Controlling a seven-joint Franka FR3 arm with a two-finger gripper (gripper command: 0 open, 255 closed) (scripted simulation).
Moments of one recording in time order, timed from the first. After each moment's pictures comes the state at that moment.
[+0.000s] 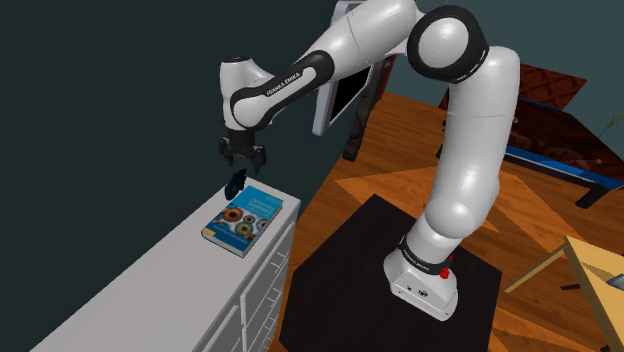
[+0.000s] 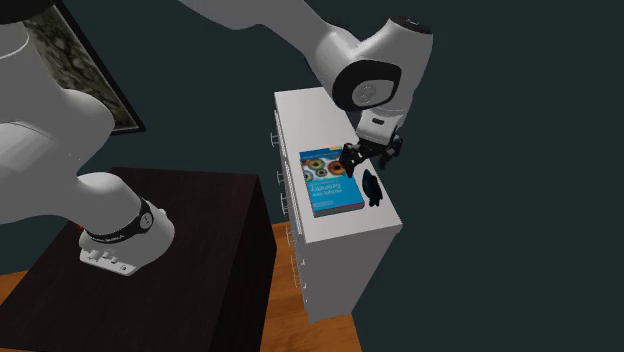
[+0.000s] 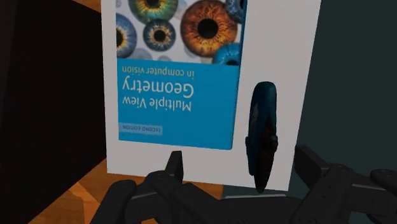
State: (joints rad) arm -0.07 0.37 0.38 -1.97 -0.17 2.26 1.56
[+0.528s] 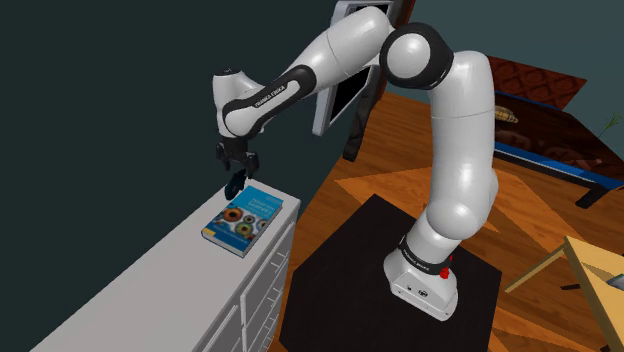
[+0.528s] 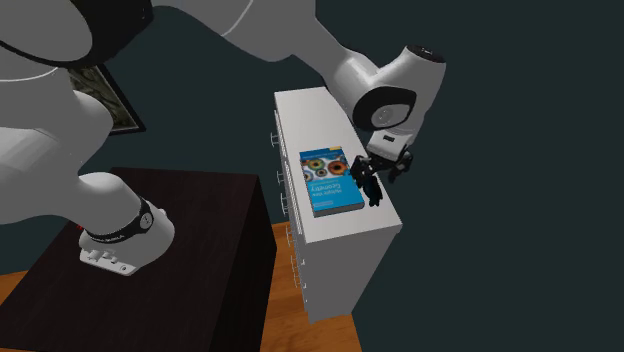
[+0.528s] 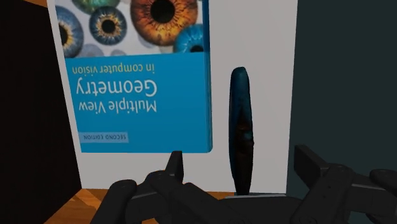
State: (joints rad) arm -0.03 0.52 0.32 -1.83 -0.22 2.26 1.67
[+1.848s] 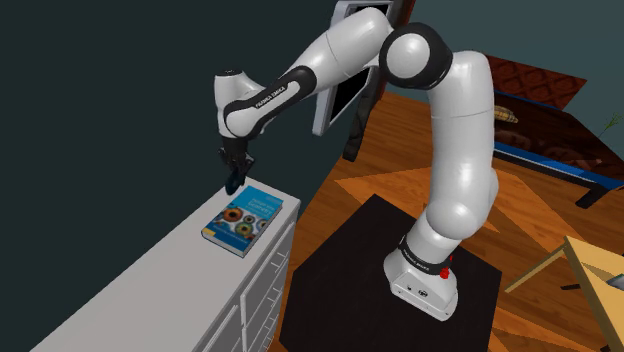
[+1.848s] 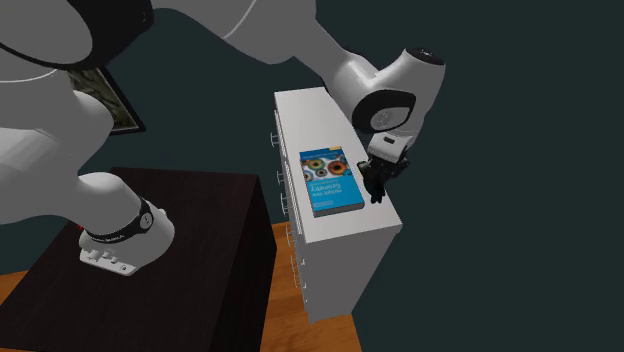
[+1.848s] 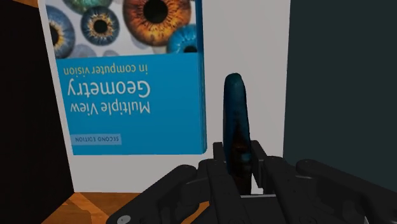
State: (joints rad) arm -0.04 0.53 0.33 -1.84 -0.22 2.29 1.67
